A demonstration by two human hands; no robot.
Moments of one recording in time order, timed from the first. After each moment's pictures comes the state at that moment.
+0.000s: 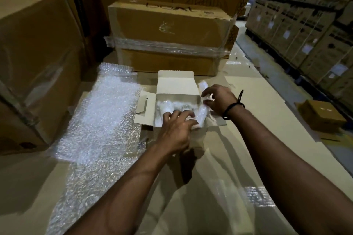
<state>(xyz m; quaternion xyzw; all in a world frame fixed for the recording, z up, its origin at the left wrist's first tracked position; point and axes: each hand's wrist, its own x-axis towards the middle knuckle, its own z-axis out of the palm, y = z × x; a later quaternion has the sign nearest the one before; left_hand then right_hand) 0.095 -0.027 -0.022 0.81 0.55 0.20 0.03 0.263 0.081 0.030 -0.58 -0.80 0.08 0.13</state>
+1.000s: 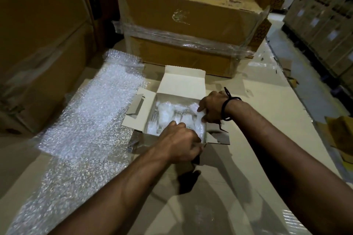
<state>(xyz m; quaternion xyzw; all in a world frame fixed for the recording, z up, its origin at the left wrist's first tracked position) 0.122 0.014 -0.029 0.81 0.58 0.06 0.11 0.246 0.165 0.010 -0.41 -0.88 0.00 -0.23</state>
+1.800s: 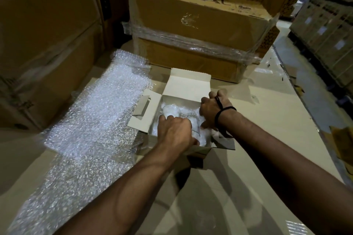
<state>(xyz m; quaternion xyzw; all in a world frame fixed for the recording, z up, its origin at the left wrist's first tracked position) 0.120 0.028 -0.013 0.64 0.76 0.04 0.08 0.225 0.147 0.006 -0.37 -0.87 -0.20 -0.25</state>
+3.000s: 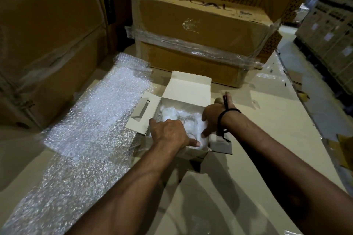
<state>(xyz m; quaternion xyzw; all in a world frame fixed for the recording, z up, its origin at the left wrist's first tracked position) 0.129 0.042 0.006 0.52 0.83 -0.12 0.18 0.233 0.151 0.015 -0.43 -0.84 -0.09 -0.32</state>
